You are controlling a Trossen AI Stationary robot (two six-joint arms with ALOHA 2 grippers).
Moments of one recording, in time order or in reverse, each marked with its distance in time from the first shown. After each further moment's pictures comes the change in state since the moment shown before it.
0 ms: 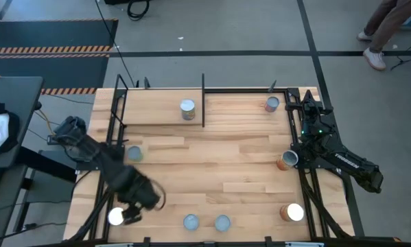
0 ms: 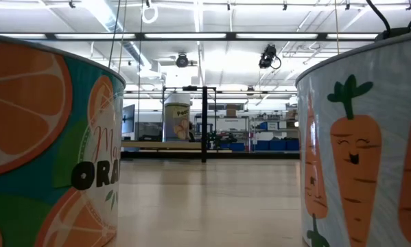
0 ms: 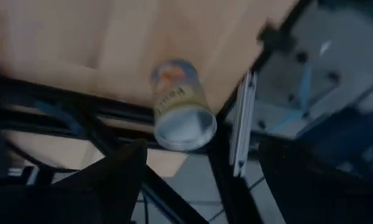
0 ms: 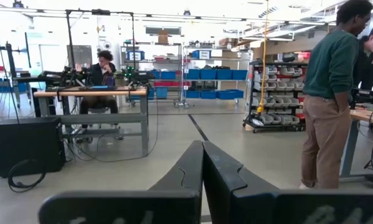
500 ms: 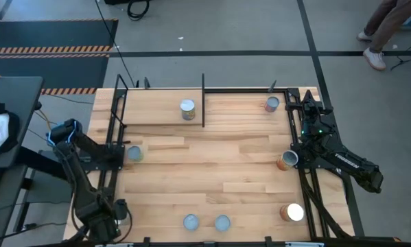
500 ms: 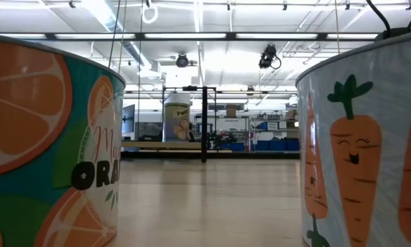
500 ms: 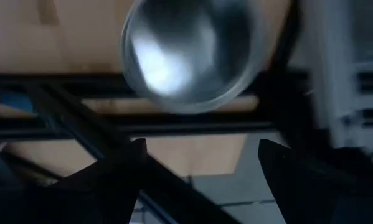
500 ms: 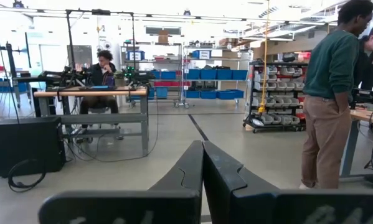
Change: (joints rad) left arm -0.440 -0.009 -0.213 0.185 -0.096 -0.120; right arm 0.000 0.000 0.000 0.000 0.000 0.000
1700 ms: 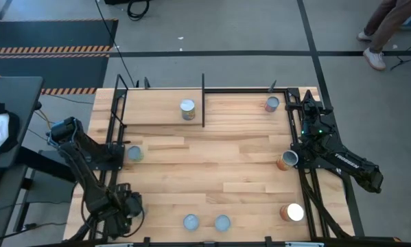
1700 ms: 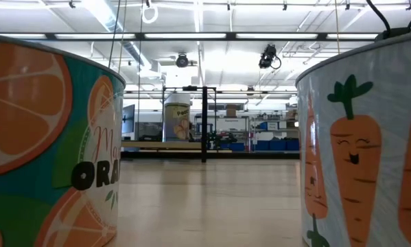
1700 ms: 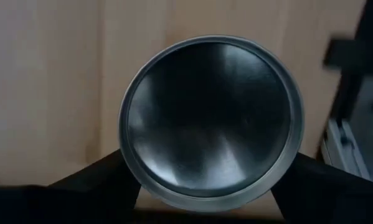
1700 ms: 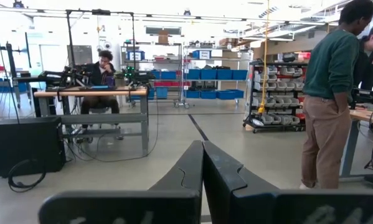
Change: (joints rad) left arm 0.064 -0.017 -0.159 0.268 -0.443 -0.044; right arm 0.000 0.000 0.000 0.000 0.000 0.000
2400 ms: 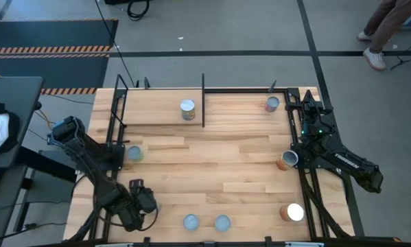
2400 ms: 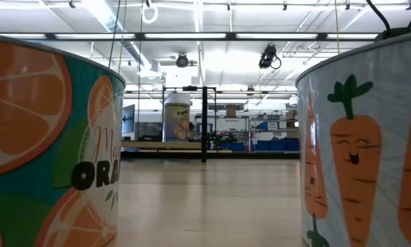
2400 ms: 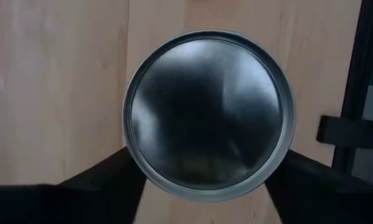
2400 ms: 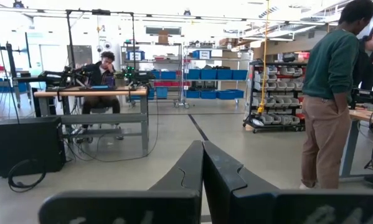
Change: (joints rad) left arm 0.145 0.001 0.002 0.087 -0.080 0.196; right arm 0.000 0.000 0.000 0.000 0.000 0.000
